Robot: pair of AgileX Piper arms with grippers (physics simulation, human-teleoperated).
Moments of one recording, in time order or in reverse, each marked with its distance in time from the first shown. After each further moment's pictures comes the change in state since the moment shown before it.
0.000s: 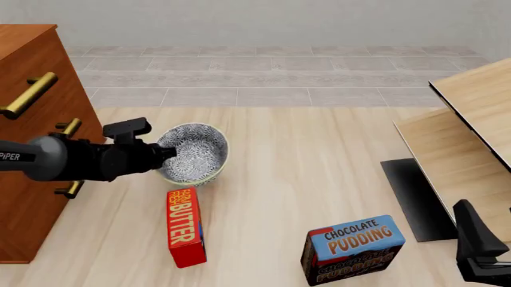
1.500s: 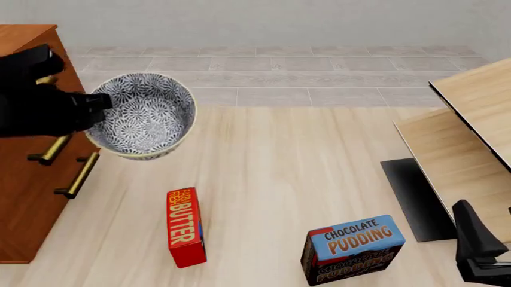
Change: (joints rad) left arm 0.059 -0.631 -0.100 0.650 -0.068; right arm 0.006 0.000 -0.001 0.003 -0.003
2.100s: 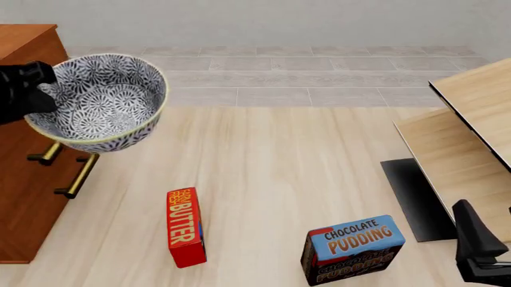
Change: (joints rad) left arm 0.060 -0.138 -0.193 0.399 -0.092; right arm 0.000 0.000 0.000 -0.003 0.000
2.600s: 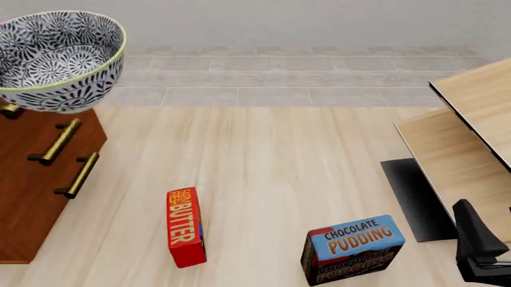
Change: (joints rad) left arm 0.126 0.057 -0.285 0.233 -0.117; right arm 0.001 0.000 -0.001 -0.002 -0.002
